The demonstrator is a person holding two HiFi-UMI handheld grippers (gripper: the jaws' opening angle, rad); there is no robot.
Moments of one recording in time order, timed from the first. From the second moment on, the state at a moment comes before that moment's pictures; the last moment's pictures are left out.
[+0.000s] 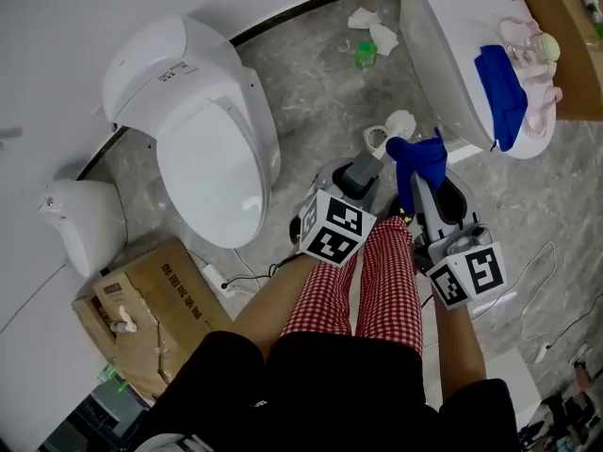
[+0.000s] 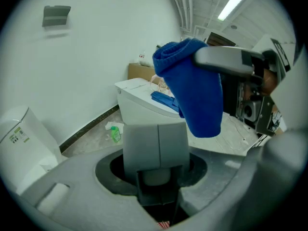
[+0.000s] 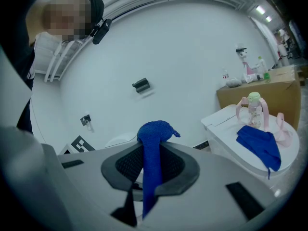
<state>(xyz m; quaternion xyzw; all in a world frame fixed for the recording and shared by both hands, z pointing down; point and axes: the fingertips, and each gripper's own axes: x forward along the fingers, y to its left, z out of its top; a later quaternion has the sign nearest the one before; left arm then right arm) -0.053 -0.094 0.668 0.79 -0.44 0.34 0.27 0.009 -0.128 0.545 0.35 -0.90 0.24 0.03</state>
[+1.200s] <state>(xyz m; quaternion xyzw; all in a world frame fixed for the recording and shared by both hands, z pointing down) -0.079 -0.107 0.545 0.79 -0.49 0.28 0.23 -0.011 -0.133 0.455 0.34 -0.92 0.20 0.01</state>
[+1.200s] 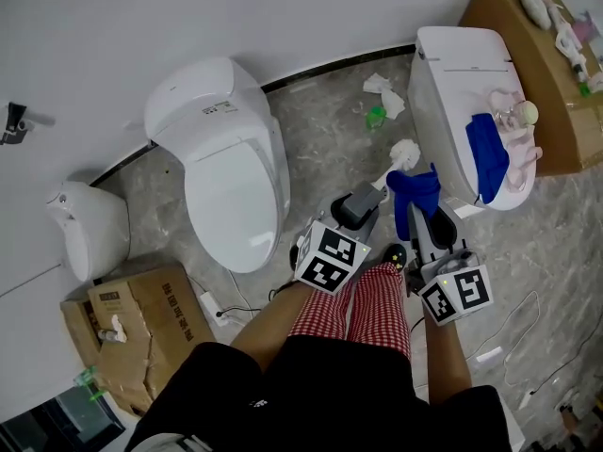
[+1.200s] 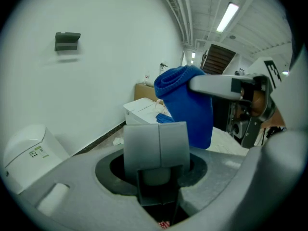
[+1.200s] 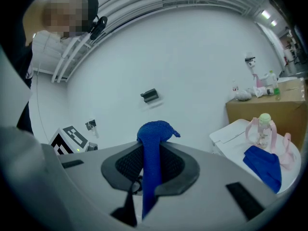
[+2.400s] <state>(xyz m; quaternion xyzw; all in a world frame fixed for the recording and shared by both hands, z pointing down) -0.078 -0.108 0.413 0.81 -0.53 0.19 0.15 -0.017 -0.122 0.358 0.32 -0.94 0.12 -0.03</state>
